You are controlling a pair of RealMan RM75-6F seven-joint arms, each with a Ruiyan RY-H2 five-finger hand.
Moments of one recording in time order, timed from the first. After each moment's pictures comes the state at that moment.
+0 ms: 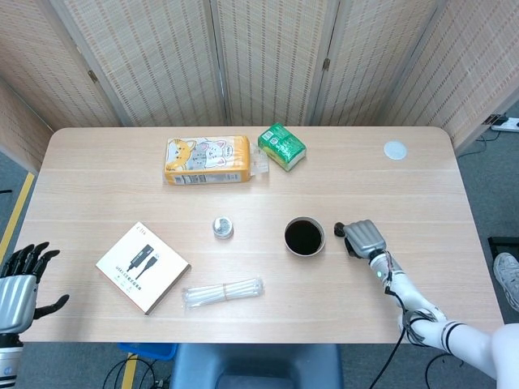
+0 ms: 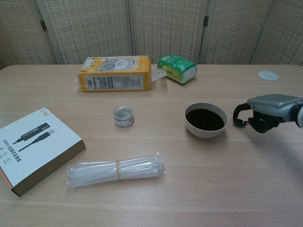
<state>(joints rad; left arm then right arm) -0.08 -1.17 -0.06 -1.61 1.45 1.50 0.15 0.65 -1.58 0.12 -1.09 -1.20 0.69 -0.19</state>
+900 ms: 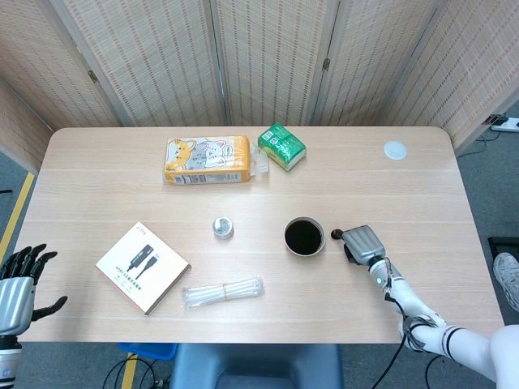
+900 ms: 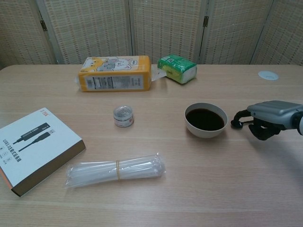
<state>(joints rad) -0.08 -1.18 -0.06 -1.60 1.45 1.51 0.14 0.64 -1.58 0.07 -1.12 -1.20 0.72 -0.19</state>
